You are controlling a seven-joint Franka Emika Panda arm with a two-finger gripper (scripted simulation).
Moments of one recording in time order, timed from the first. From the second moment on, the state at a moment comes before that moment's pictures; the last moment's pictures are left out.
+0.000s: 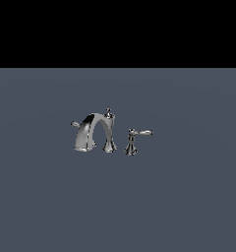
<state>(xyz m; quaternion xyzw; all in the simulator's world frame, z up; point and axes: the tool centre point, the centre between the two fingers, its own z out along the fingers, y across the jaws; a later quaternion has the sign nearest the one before) -0.246 -0.001 0.469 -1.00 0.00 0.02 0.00</state>
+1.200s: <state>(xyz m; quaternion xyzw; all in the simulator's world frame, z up) -0.226 0.004 0.472 -1.00 0.04 0.02 0.00</state>
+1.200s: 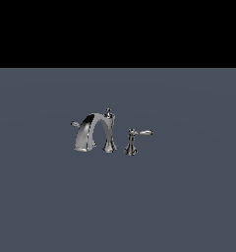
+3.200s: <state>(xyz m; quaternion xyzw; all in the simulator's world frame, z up) -0.013 0.106 0.273 -0.84 0.53 0.11 0.07</state>
